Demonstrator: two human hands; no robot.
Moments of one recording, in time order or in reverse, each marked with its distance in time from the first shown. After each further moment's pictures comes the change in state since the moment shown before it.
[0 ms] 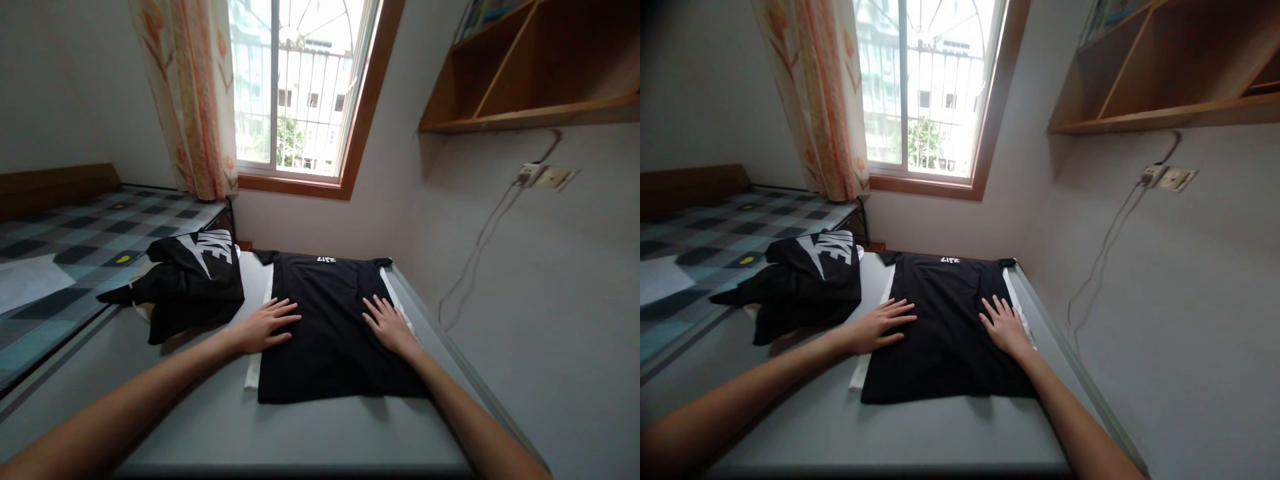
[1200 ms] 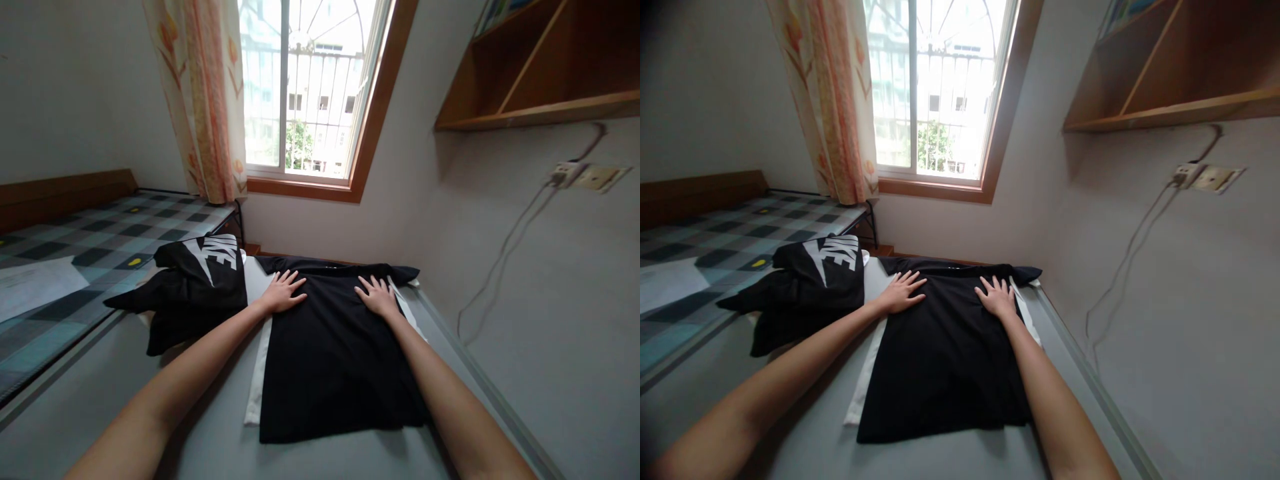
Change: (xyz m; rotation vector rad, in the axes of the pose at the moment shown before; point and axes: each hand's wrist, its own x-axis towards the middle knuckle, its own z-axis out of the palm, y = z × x) left_hand 0.096 -0.073 0.006 0.171 0.070 -0.406; right_hand 0.121 -0.016 -0.005 0.088 -0.038 0.144
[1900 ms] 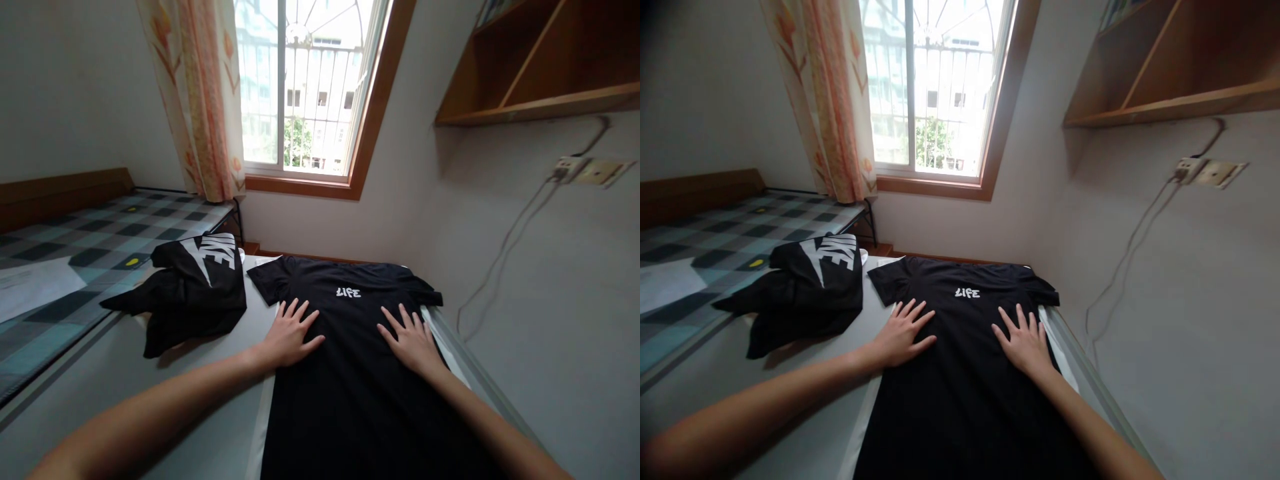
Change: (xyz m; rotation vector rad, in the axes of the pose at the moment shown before) left_hand -0.080 0.080 0.006 0.039 0.153 0.101; right_hand -0.117 0.042 0.008 -0.133 0.103 0.000
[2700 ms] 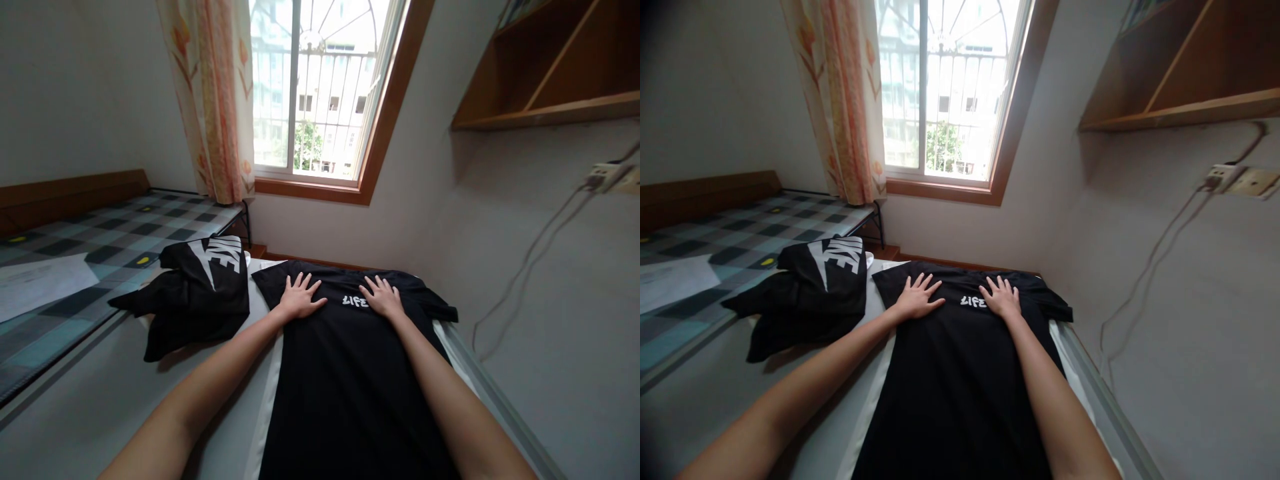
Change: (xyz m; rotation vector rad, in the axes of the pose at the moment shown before) left_hand 0.100 -0.050 0.019 0.000 -0.167 -0.229; right_hand 0.152 -0.039 0.010 0.164 -0.096 -0.017
